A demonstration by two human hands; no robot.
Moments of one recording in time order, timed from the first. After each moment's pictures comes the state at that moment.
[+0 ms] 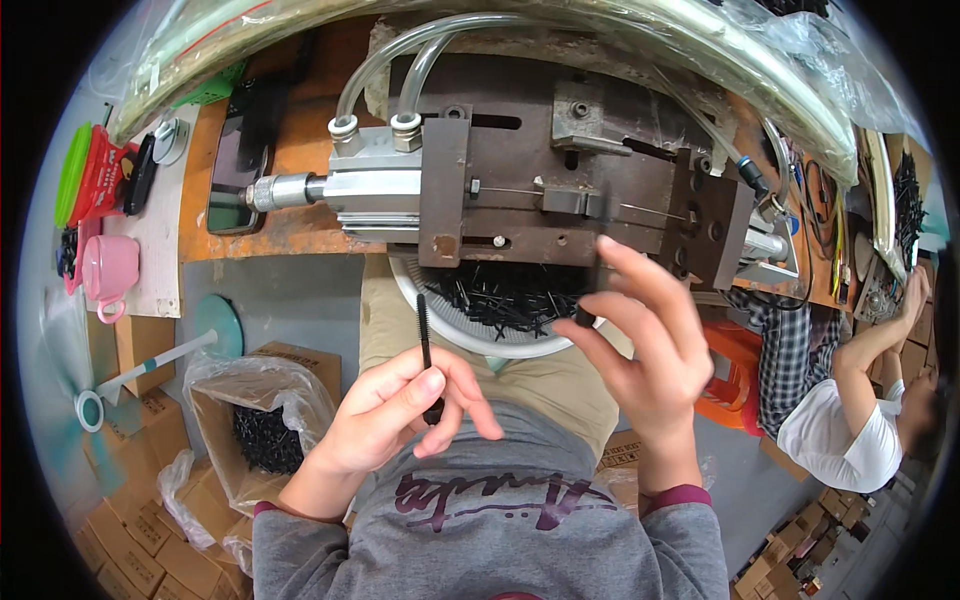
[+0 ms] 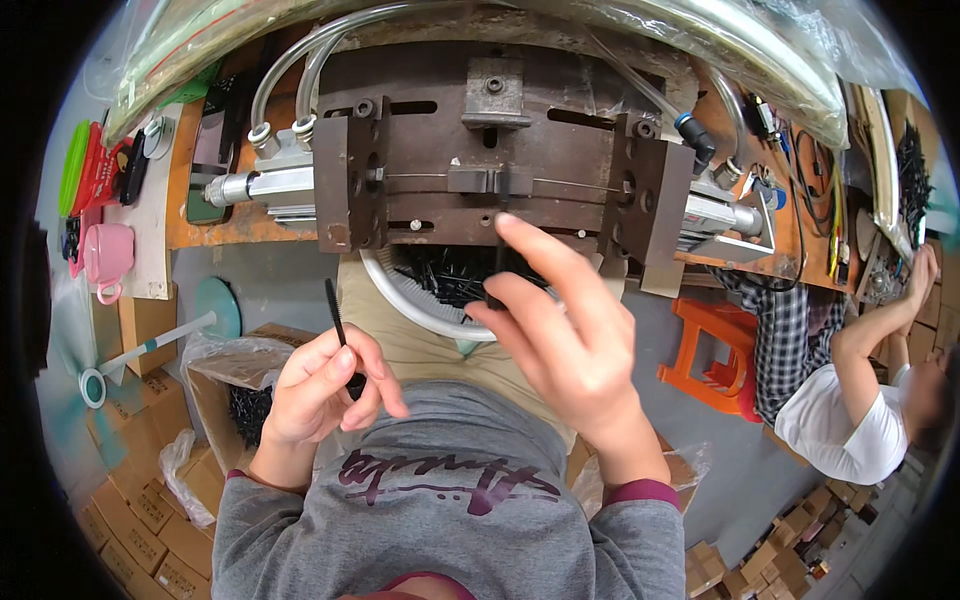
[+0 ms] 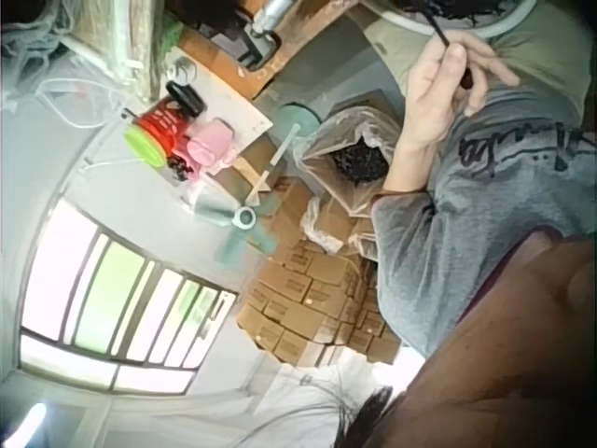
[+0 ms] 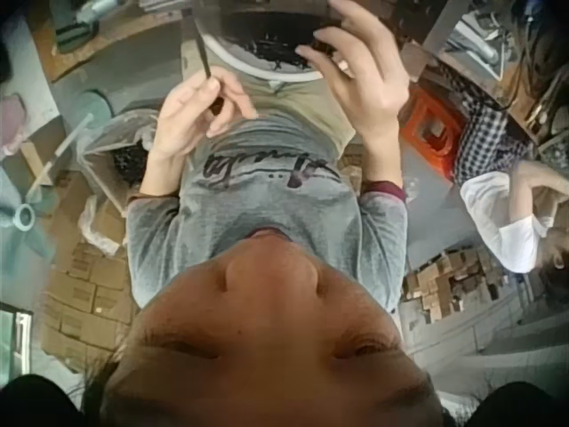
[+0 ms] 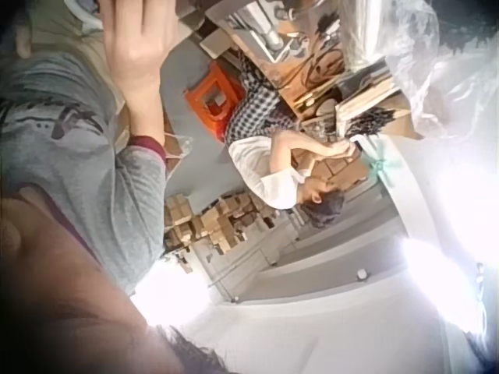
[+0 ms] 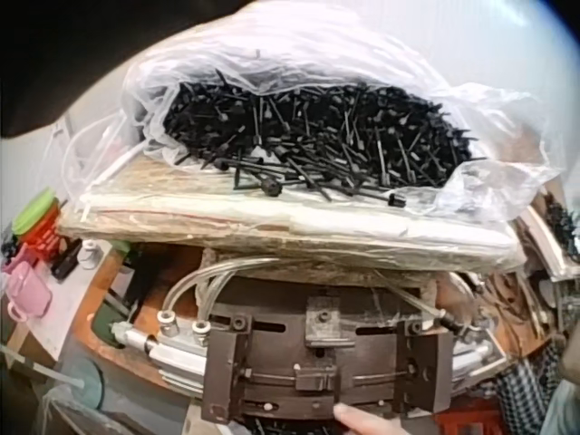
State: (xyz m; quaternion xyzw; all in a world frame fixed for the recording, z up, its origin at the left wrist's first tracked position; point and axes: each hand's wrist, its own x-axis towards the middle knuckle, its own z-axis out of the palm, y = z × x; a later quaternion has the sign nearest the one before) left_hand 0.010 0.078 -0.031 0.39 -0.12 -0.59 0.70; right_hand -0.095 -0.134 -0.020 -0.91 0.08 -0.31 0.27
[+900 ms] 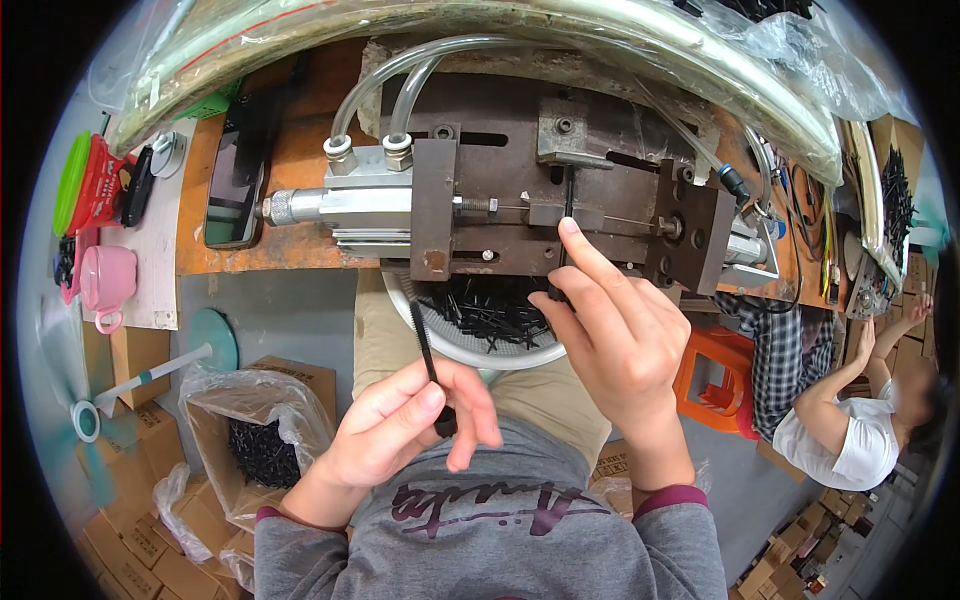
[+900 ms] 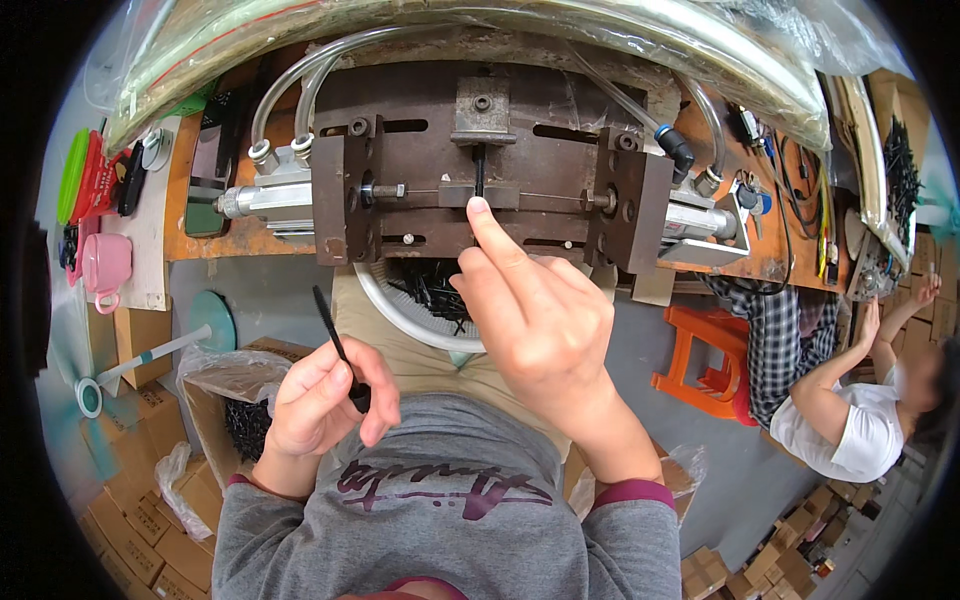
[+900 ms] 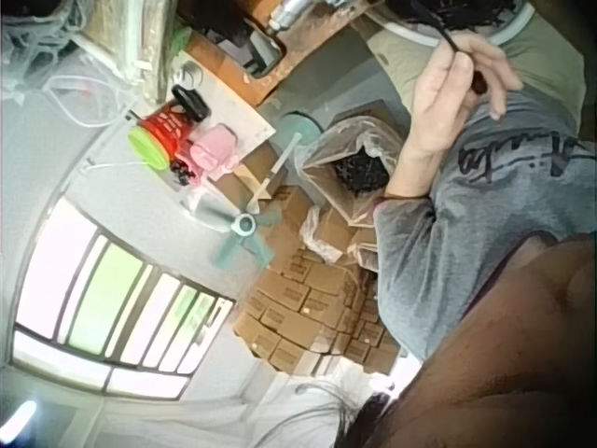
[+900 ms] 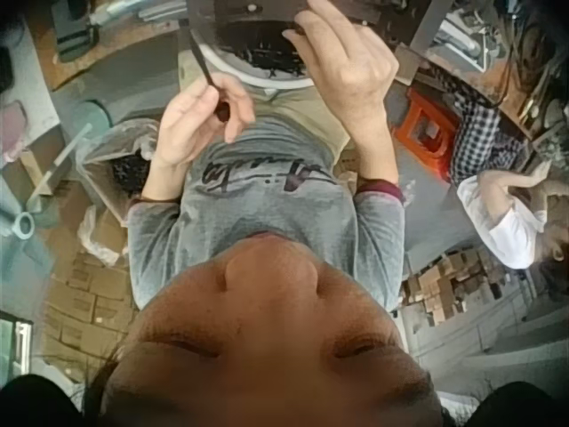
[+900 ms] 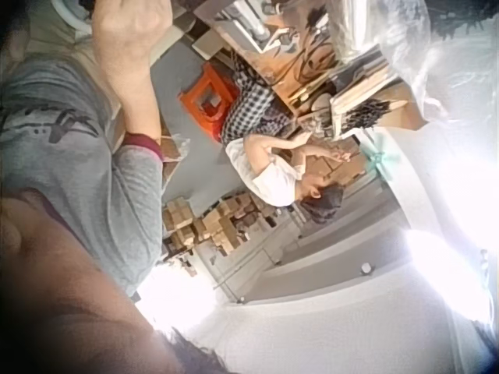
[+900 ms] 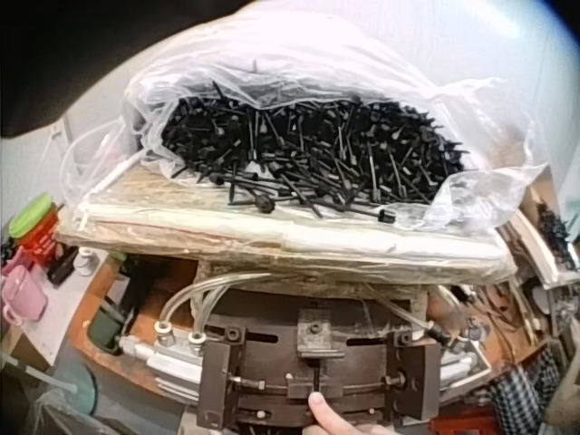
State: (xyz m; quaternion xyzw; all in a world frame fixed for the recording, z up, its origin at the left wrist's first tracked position) left_hand 0.005 0.074 -0.030 0.34 -0.16 -0.57 0.73; right_hand -0.079 -0.135 -0.018 -0.95 0.07 -0.27 0.13
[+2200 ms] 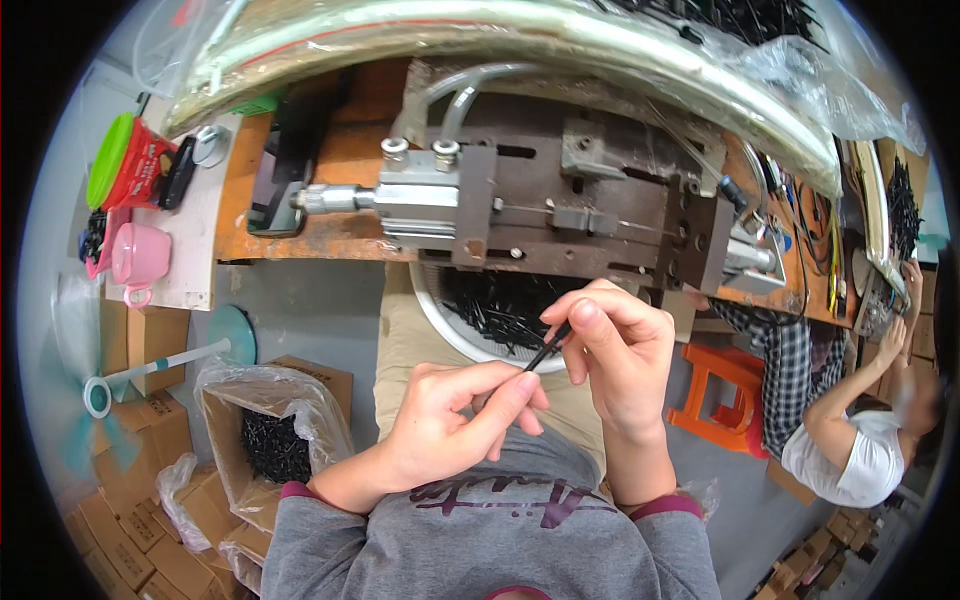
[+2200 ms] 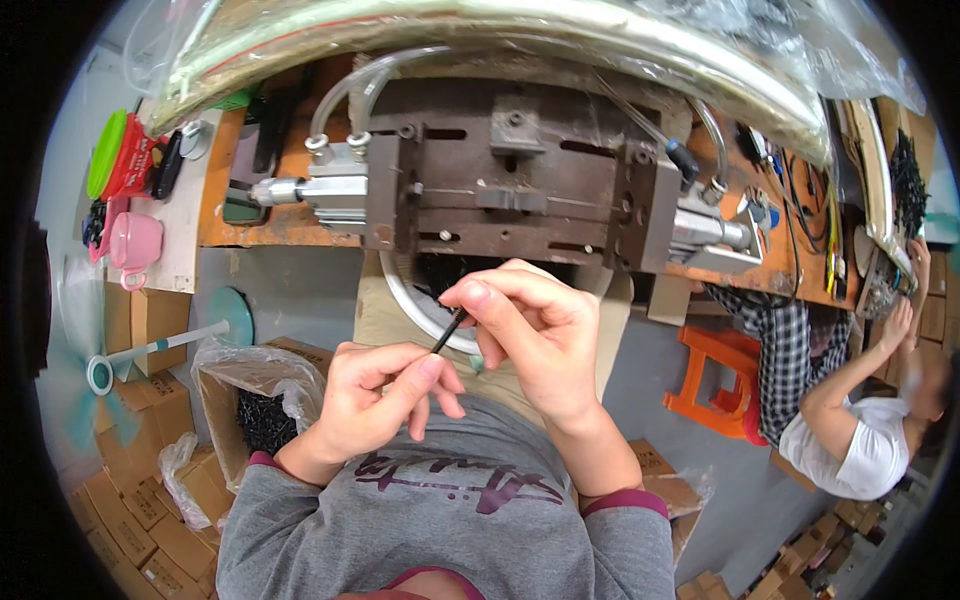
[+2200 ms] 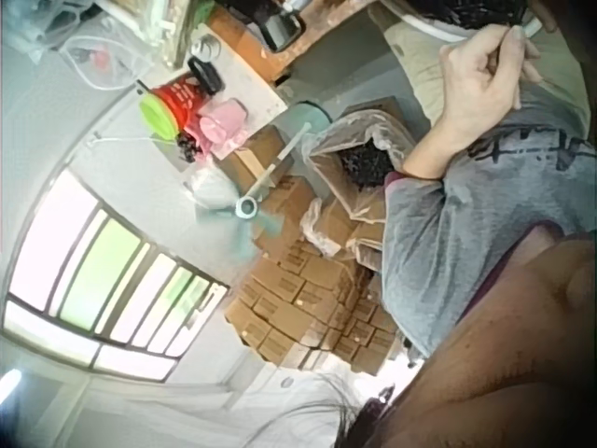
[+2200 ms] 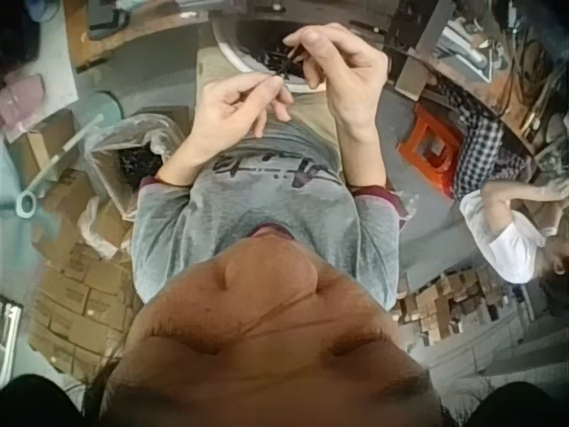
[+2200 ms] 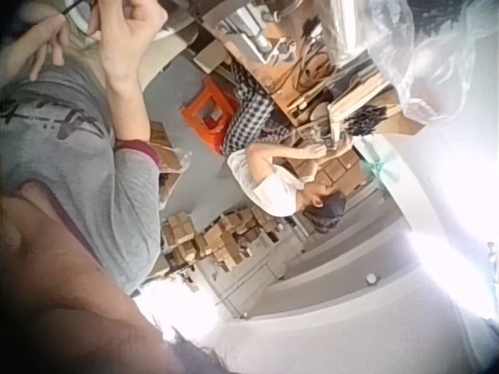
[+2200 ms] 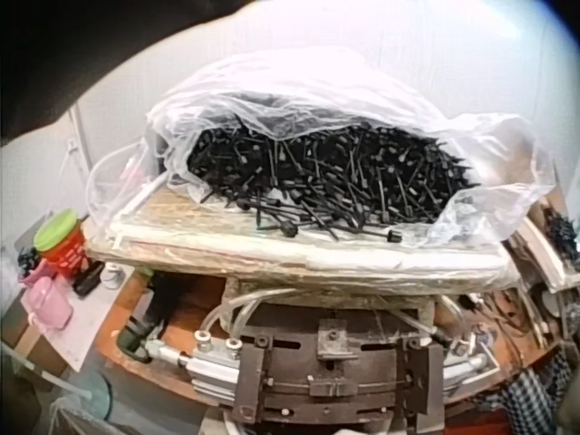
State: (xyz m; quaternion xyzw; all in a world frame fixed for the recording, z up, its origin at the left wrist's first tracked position) left_hand -0.011 0.053 0.004 0.62 -0.23 -0.45 0.60; right_hand -0.087 -0.111 -0.010 -0.57 0.17 -0.17 0.79
